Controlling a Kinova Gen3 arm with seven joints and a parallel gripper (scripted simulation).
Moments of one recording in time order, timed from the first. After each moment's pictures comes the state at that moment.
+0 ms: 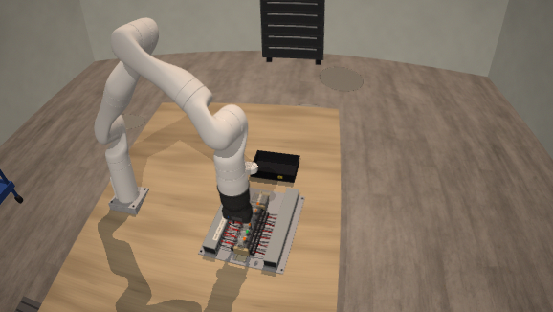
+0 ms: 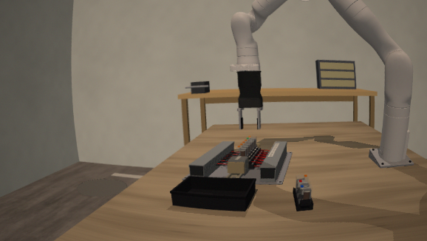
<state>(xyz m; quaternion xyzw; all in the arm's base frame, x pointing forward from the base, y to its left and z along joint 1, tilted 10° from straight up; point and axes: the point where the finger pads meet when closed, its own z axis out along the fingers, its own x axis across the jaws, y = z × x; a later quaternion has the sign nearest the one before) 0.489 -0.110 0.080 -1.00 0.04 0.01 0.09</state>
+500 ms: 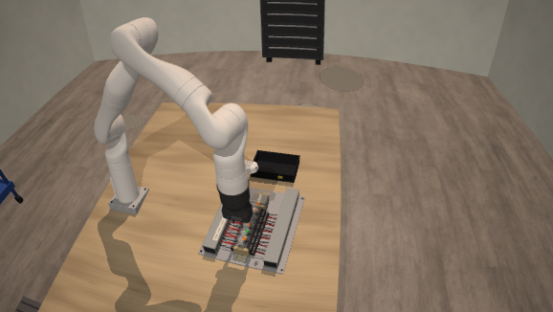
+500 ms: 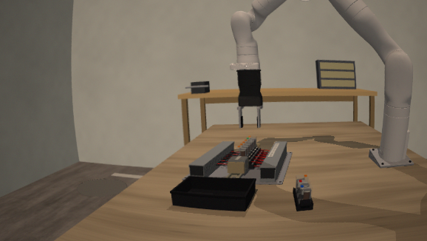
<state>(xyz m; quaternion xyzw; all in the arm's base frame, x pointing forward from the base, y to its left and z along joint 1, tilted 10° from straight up) 0.489 -0.112 0.084 -1.00 0.04 0.01 0.09</state>
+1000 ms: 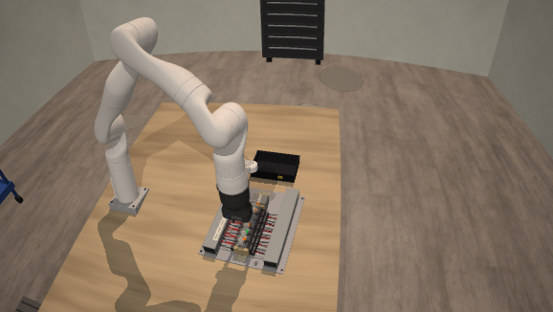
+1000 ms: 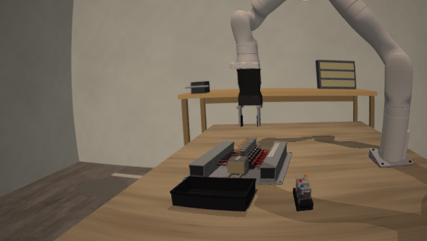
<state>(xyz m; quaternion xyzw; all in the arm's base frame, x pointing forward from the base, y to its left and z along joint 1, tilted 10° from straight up) 0.489 -0.114 0.086 -1.00 0.04 0.01 0.09</state>
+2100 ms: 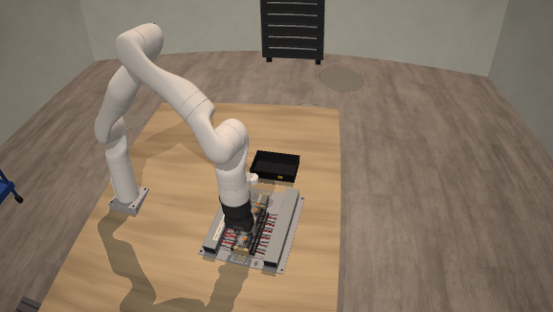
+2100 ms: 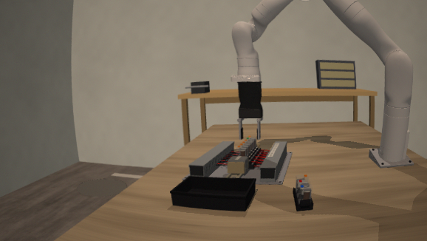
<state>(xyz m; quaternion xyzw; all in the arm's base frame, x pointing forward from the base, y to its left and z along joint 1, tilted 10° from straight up) 0.490 -0.108 0.046 -1.00 0.04 0.00 0.09</state>
